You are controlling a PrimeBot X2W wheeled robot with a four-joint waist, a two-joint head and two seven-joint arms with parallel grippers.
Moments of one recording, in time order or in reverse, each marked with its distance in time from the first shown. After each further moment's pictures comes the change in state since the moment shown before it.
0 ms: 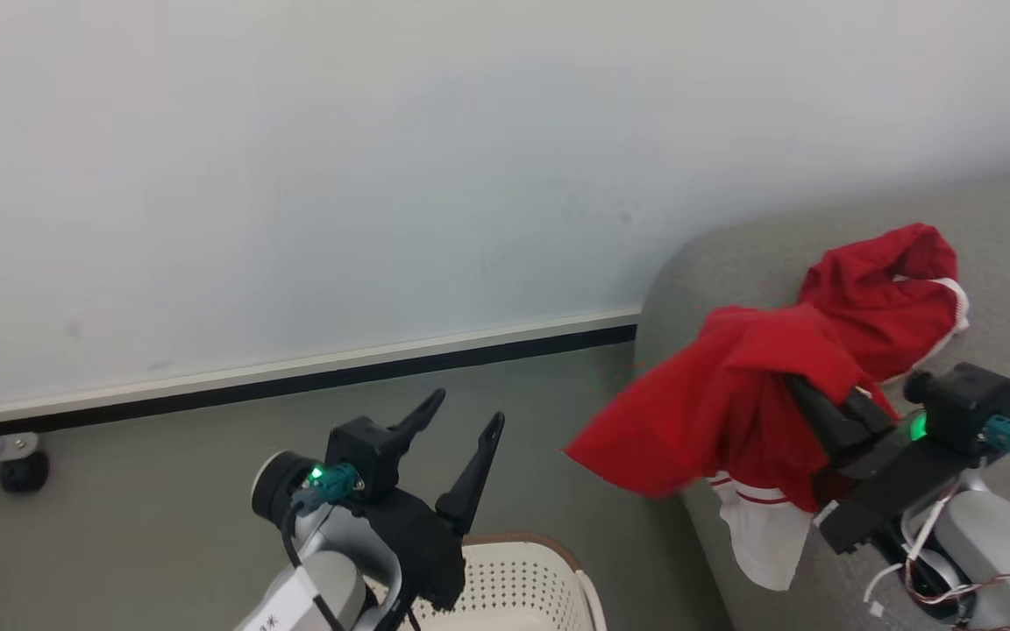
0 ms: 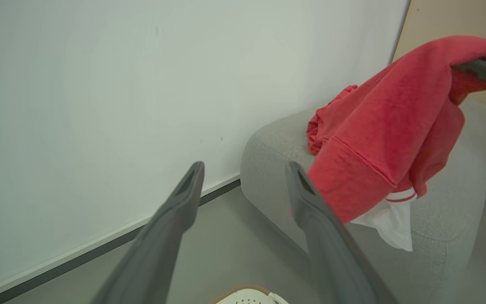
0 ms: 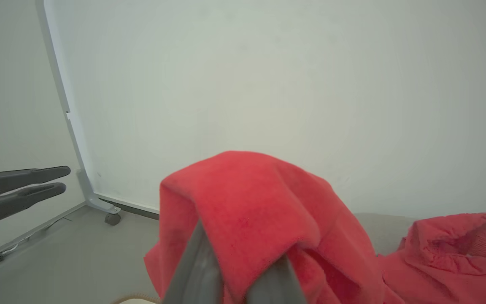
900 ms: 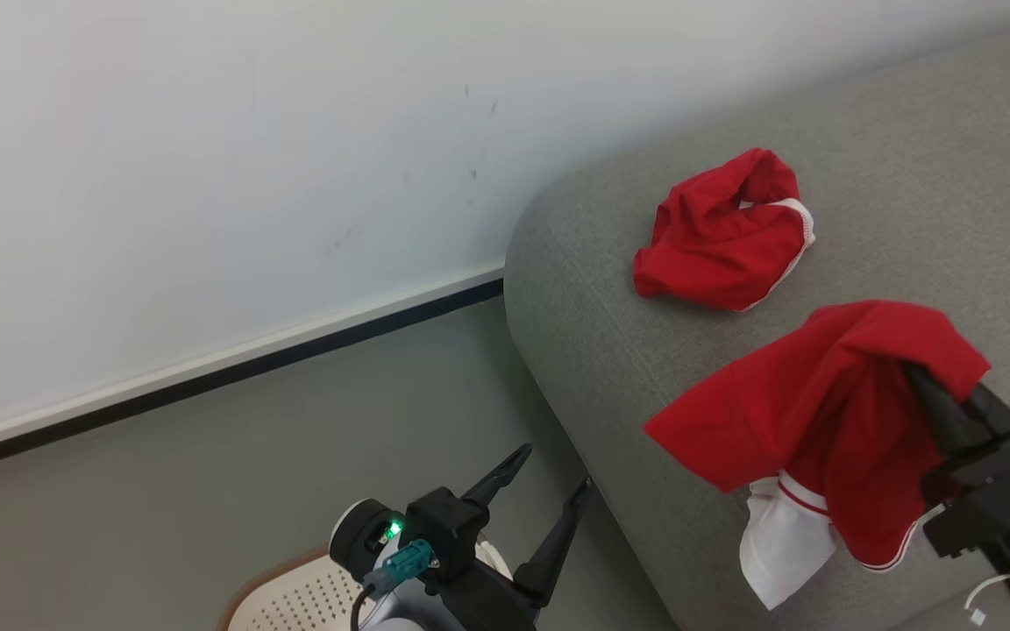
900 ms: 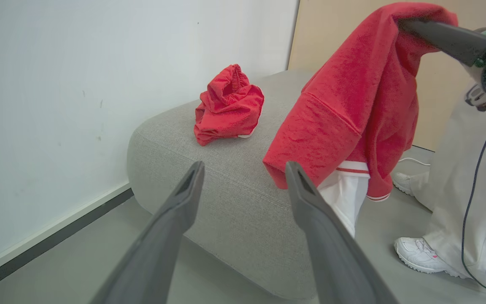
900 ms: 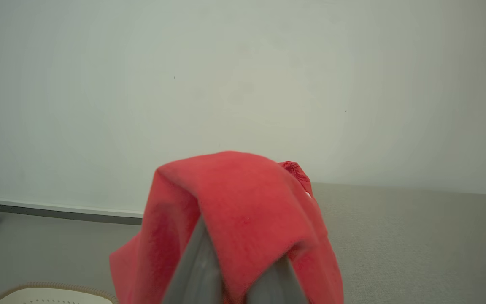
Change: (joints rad) left arm 0.107 -0.051 -0.098 -0.114 0.035 0.028 -0.054; right arm 0.155 -0.181 -0.154 -0.197 -0.048 -0.106 0.000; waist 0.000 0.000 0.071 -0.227
